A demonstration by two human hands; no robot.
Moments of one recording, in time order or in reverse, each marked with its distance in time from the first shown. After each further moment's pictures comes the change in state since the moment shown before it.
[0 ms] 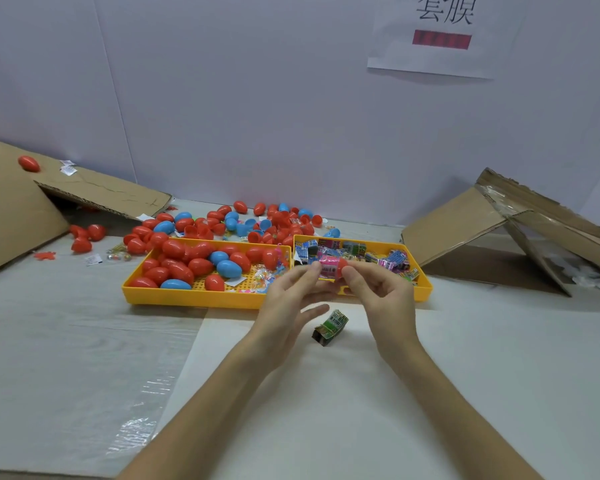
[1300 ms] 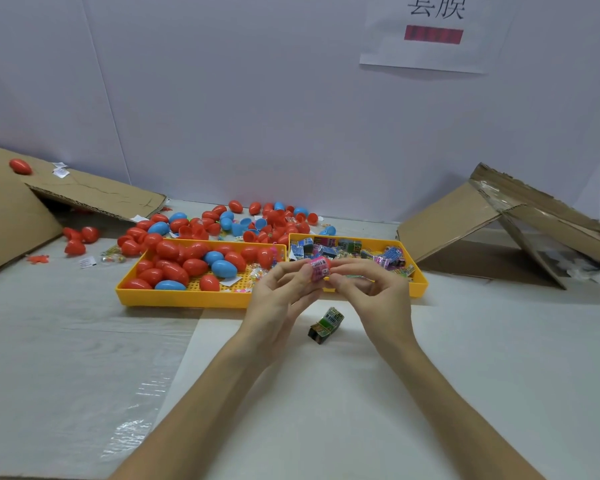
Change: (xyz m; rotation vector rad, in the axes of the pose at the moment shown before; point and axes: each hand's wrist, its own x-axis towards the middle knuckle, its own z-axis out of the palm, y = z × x) left_hand 0.006 -0.005 -0.007 -0.272 0.026 0.045; right_hand 0.000 0.005 -0.002 -0.050 -0.007 -0.003
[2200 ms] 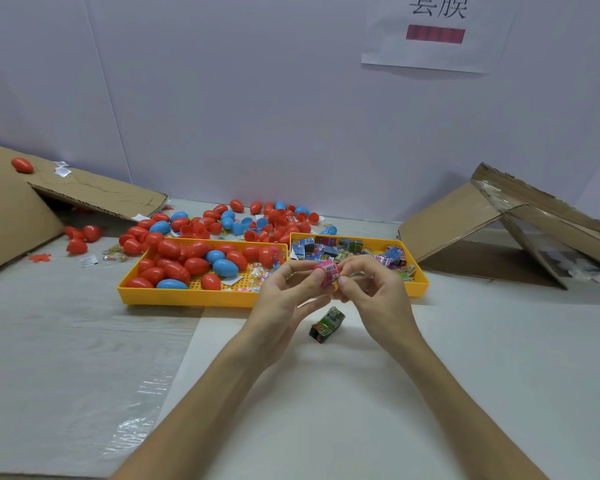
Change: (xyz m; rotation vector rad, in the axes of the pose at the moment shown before) left_hand -0.001 0.000 0.001 0.101 -0.059 -0.017; right_hand 0.005 -0.005 -0.005 -0.127 -0.099 0.012
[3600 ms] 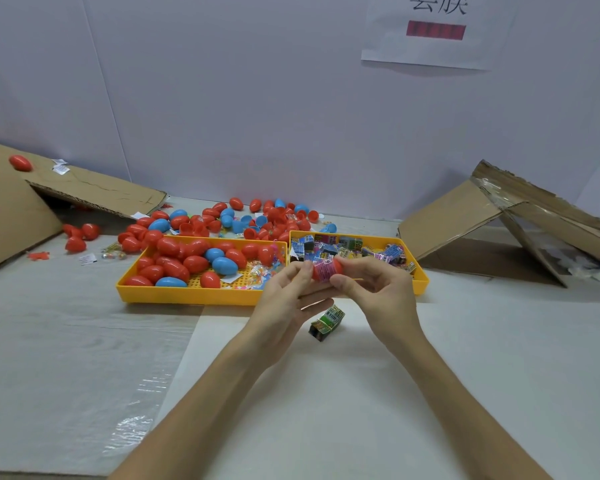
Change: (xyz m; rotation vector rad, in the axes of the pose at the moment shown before) left_hand -0.001 -0.002 0.002 0.087 -0.030 -0.049; right_hand -0.004 -0.009 -0.001 0.057 -0.002 -0.053
